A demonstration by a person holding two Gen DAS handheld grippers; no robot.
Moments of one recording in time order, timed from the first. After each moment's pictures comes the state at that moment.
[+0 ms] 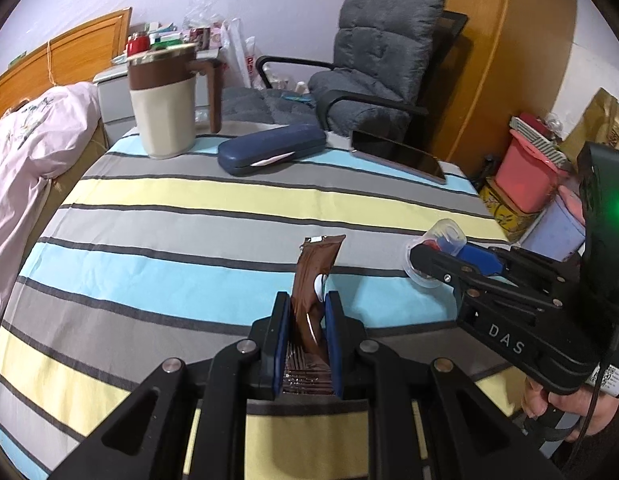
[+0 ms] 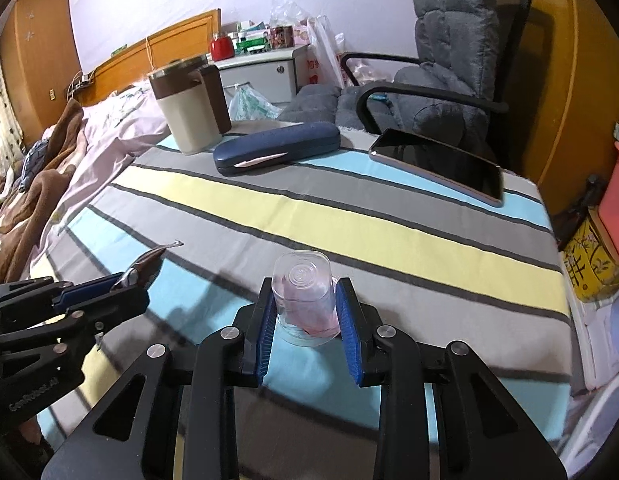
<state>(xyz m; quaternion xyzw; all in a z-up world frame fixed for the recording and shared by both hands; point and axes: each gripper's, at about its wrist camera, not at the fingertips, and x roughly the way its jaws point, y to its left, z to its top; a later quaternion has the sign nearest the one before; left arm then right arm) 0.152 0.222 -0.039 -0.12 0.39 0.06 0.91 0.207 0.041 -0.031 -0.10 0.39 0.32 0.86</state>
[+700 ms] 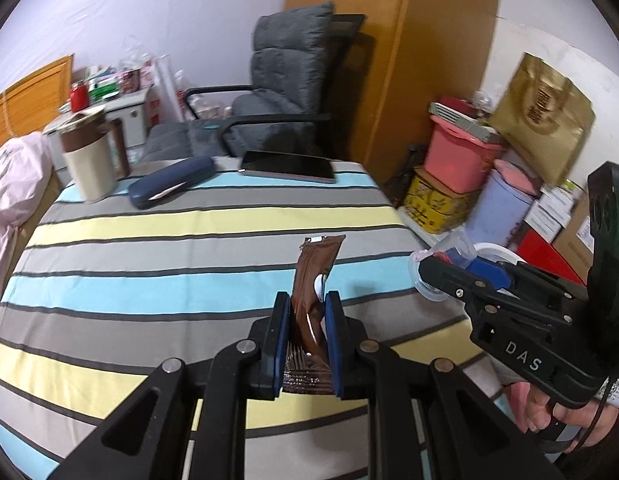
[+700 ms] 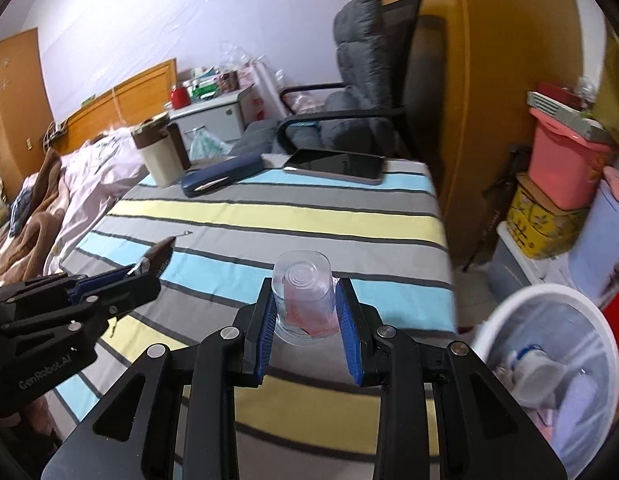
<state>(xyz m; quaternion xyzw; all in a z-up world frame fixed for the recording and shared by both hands) 0.128 0.113 0.002 -0.08 0.36 -0.02 0.93 0.161 -0.060 0.002 -0.04 0.35 0.24 0.90</state>
